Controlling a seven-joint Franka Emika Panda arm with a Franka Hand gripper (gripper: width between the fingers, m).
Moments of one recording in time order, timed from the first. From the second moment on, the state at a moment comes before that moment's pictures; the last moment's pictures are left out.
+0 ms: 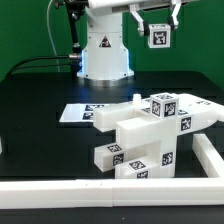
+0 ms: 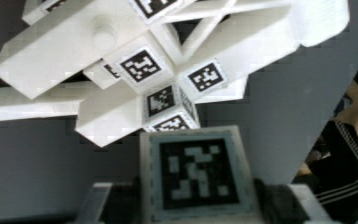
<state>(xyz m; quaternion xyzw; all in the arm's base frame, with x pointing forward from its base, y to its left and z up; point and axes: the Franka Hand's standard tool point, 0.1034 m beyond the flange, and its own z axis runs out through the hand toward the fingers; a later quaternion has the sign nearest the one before) 0.533 0.061 0.210 -0.97 0.02 -0.25 0.06</state>
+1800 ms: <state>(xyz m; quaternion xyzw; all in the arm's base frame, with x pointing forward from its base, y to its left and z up) 0.540 0.067 0.190 -0.97 -0.02 -0.25 0.04</state>
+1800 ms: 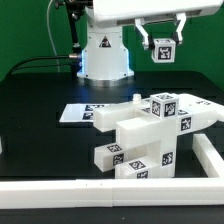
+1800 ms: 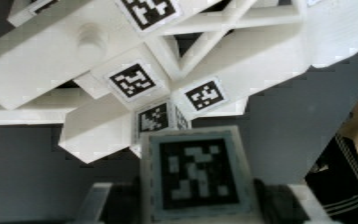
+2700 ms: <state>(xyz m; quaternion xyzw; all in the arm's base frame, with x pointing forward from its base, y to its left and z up) 0.550 -0.015 0.206 -0.98 -0.10 -0.19 0.06</state>
